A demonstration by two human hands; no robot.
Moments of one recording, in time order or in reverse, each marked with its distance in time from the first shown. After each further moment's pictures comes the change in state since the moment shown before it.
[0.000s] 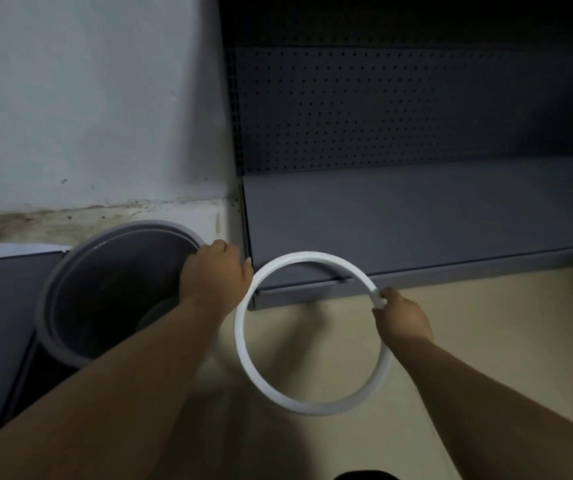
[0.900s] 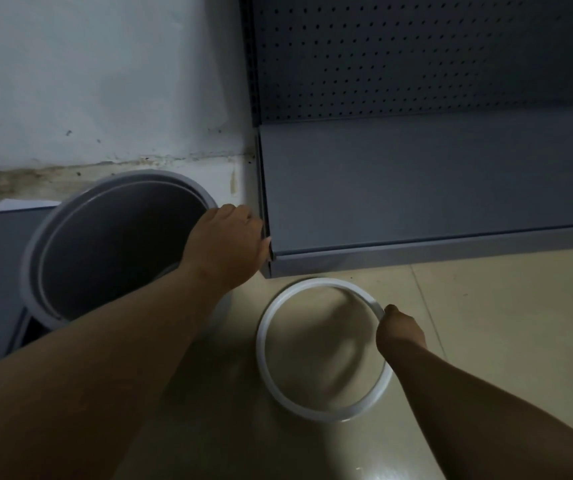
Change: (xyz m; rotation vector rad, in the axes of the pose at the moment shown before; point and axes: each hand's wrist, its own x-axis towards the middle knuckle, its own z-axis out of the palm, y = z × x) left_hand 0.006 -0.012 0.036 0.180 -0.043 0.253; right_hand 0.020 0.023 0.111 -0.162 -0.213 0.119
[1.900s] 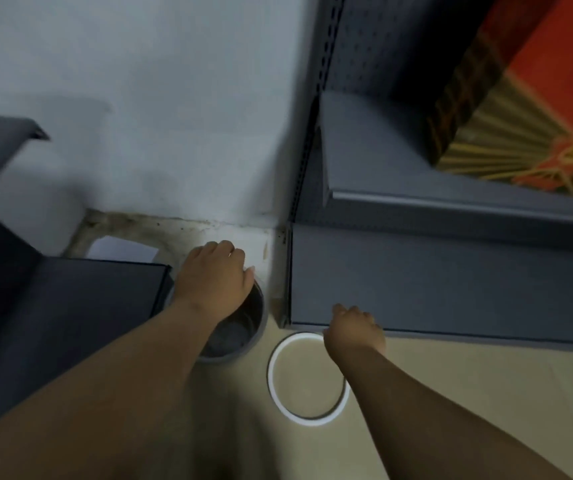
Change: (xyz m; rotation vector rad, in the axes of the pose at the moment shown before) left_hand -0.064 -0.083 -0.293 -0.137 -0.042 -0.295; right_hand -0.231 -0.158 -0.271 -0.368 0.000 -0.333
